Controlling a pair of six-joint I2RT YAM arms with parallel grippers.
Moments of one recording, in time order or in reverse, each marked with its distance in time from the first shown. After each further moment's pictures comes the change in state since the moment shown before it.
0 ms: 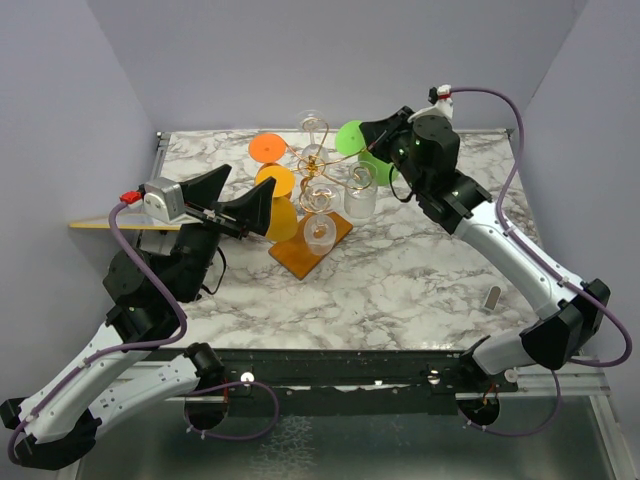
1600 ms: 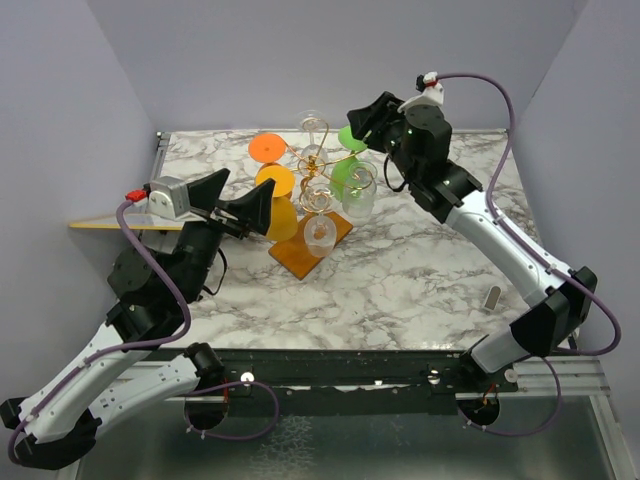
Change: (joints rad) left arm 0.000 0.003 0.000 -0.051 -0.048 0.002; right arm -0.014 0.094 0.098 0.019 -0.001 -0.135
